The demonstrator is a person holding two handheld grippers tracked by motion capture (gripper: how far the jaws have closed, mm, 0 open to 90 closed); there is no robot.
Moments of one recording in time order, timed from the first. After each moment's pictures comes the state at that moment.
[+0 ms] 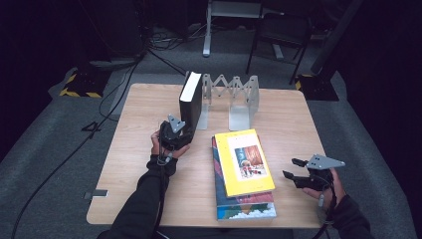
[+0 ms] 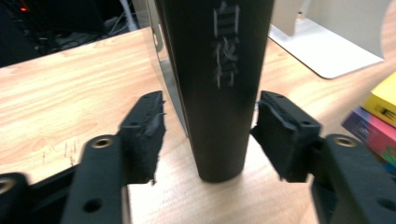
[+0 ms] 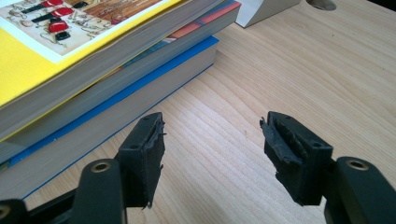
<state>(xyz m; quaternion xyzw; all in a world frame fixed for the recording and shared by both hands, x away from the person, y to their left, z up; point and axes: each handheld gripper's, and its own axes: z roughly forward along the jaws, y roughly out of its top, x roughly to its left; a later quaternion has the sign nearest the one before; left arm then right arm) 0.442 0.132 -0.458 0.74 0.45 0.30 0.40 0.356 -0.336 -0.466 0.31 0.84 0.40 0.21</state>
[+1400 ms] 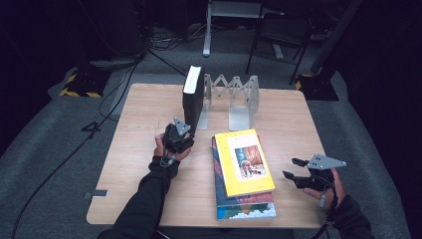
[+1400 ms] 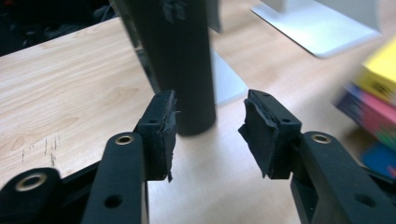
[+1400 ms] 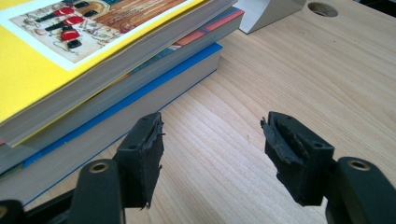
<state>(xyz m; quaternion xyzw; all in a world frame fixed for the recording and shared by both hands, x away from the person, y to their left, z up) 0.436 0.121 -0.463 0.78 0.43 0.28 0.37 0.354 -0.336 -0.461 0.30 0.84 0.41 0.20</state>
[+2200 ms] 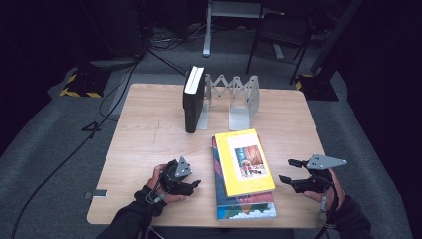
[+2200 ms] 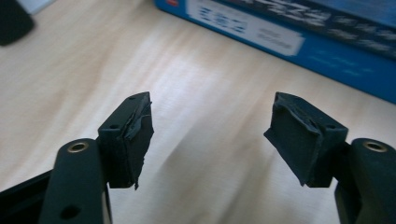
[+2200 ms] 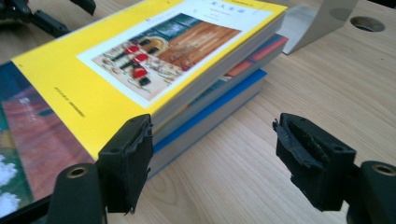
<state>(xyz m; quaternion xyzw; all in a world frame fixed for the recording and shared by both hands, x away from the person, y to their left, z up) 0.335 0.125 -0.488 0.88 0.28 0.14 0.36 0.344 -0.320 -0.442 0.28 0.84 0.45 0.15</state>
